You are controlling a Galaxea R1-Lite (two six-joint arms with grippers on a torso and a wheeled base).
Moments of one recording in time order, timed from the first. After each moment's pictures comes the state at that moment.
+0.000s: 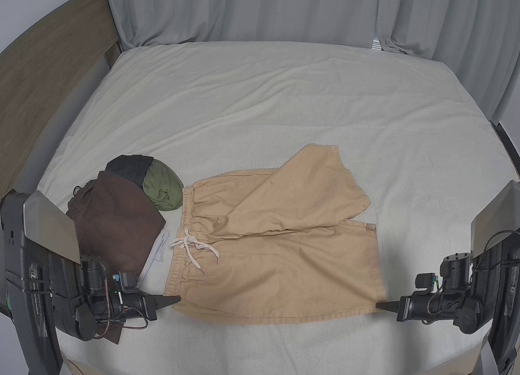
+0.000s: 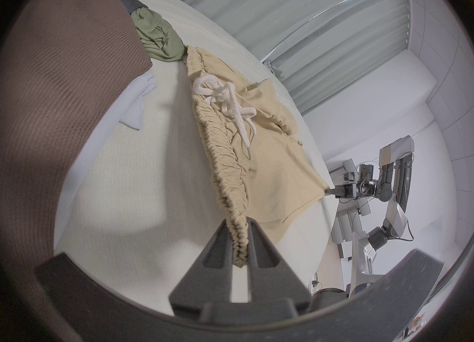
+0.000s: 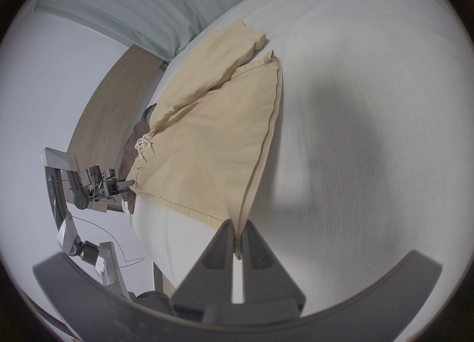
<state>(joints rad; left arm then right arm) -0.02 2.41 -0.19 -1.55 -0.78 -0.18 0.10 2.33 -0.02 -1.54 0.55 0.28</state>
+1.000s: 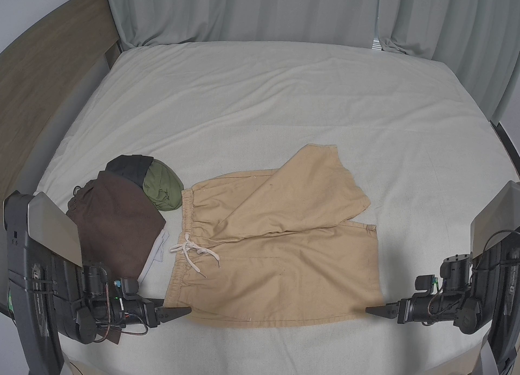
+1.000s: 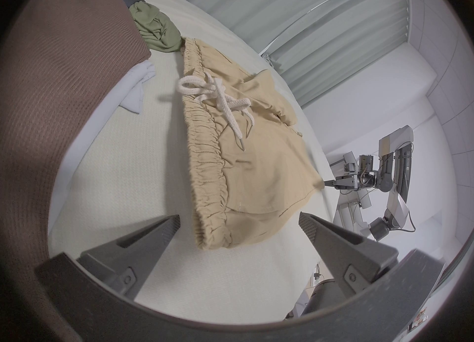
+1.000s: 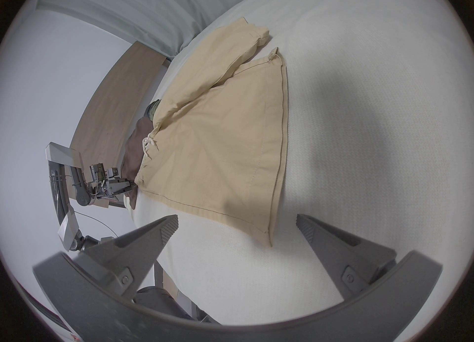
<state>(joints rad) -0.02 2.44 -0.15 -1.55 -0.79 -0.12 0.09 2.35 -0.02 -1.54 0.58 0.25</state>
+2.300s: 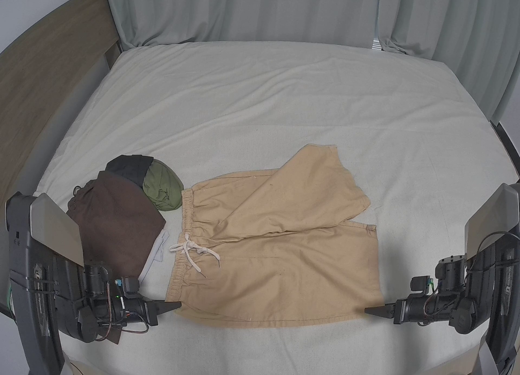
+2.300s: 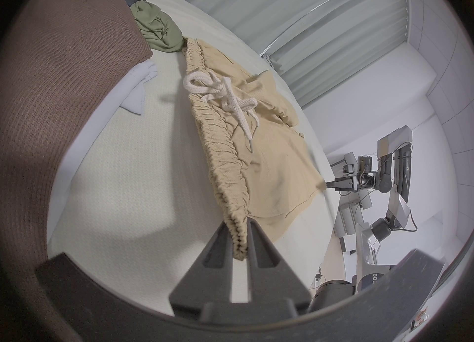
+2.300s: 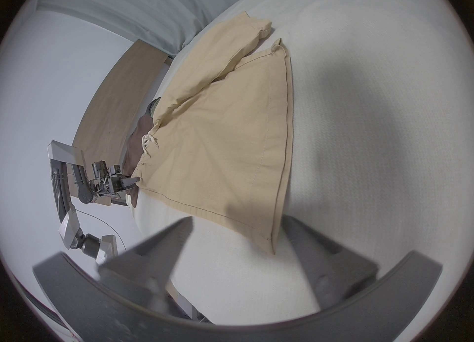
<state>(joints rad) -0.01 2.46 -0.18 -1.55 -0.79 -0.12 0.10 2.39 -0.05 -1.54 0.60 0.25</state>
